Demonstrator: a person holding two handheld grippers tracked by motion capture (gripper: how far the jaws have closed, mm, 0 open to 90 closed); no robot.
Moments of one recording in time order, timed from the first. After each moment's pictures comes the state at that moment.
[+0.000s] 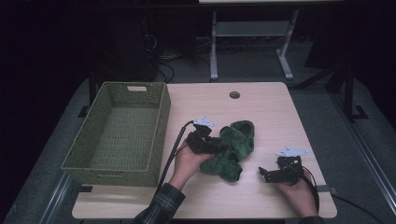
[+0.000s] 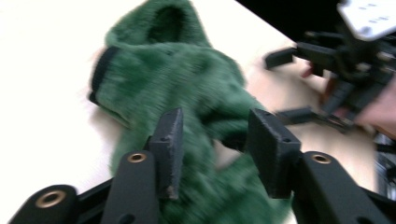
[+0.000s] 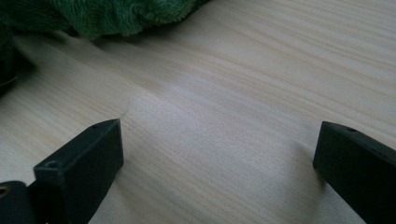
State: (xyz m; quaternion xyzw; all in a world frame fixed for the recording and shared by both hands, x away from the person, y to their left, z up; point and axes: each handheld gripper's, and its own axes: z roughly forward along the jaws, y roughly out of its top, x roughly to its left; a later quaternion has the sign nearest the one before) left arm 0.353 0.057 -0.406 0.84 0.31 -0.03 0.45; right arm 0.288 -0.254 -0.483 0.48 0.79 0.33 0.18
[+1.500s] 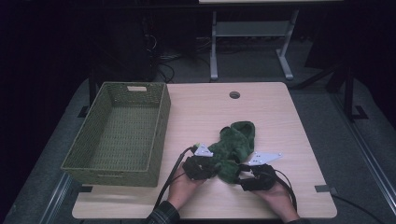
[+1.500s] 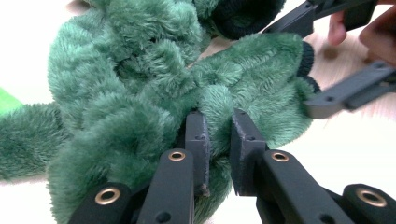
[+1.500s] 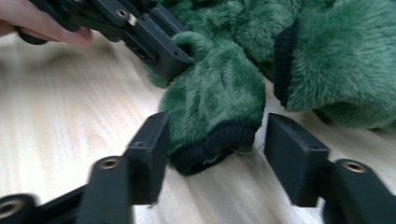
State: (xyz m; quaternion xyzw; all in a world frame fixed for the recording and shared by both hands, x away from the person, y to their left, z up) left arm 0.305 0.067 -0.462 0.87 0.29 0.02 0.39; right arm 0.274 -0.176 -0.473 0.33 0.84 0.42 0.06
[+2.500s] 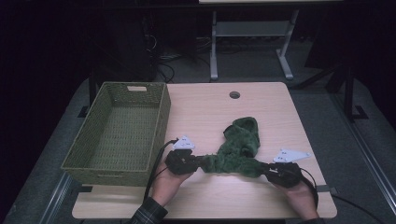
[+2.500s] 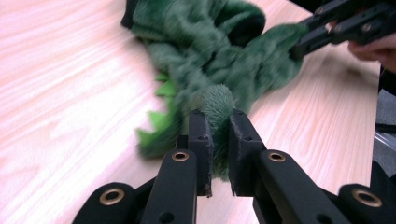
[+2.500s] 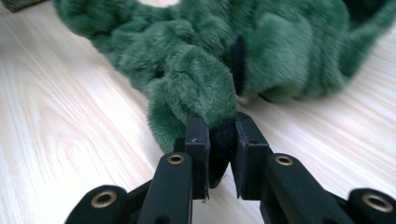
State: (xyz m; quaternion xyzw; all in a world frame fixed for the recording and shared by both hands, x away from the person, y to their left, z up) left arm 0.300 0.114 -0.421 0.85 0.31 0.03 0.44; right arm 0.266 -0.240 -0.453 0.36 0.83 0.41 0.13
